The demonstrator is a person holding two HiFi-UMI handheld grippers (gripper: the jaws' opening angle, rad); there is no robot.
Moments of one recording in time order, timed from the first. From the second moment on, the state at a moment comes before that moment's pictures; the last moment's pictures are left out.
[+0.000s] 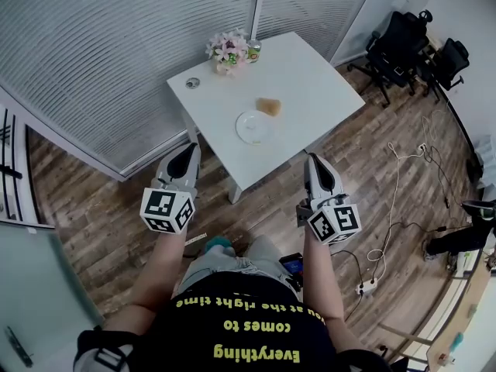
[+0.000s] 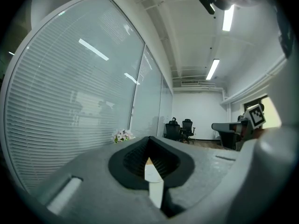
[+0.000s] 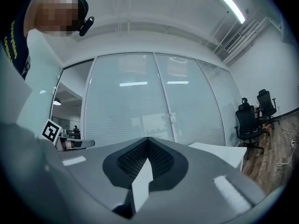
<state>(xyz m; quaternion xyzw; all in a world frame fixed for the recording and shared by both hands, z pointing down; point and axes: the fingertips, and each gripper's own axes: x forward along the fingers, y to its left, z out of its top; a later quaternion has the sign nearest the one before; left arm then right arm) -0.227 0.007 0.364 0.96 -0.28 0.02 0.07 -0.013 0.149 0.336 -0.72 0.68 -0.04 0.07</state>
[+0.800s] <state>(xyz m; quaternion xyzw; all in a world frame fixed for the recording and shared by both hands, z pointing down) -0.190 -0.055 0.368 0.94 -0.34 -0.01 0.08 0.054 0.056 0.333 -0.68 0.73 -0.04 0.07</state>
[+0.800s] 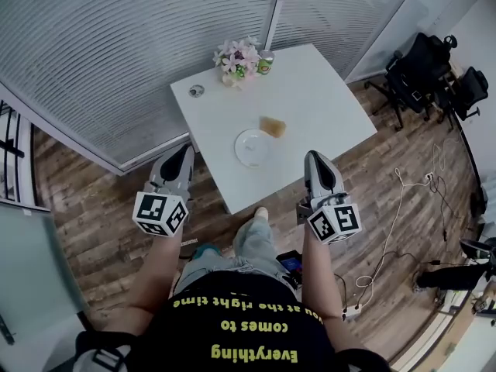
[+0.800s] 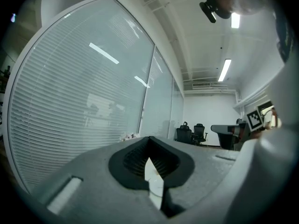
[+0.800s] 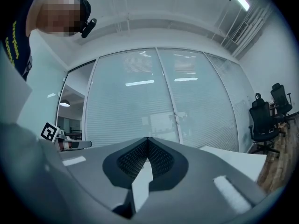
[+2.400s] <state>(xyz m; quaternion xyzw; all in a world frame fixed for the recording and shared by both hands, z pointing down) -0.101 -0.139 0.372 0.84 -0.54 -0.01 0.07 0.162 -0.121 0.354 -0.49 0.87 -0.08 0.06</state>
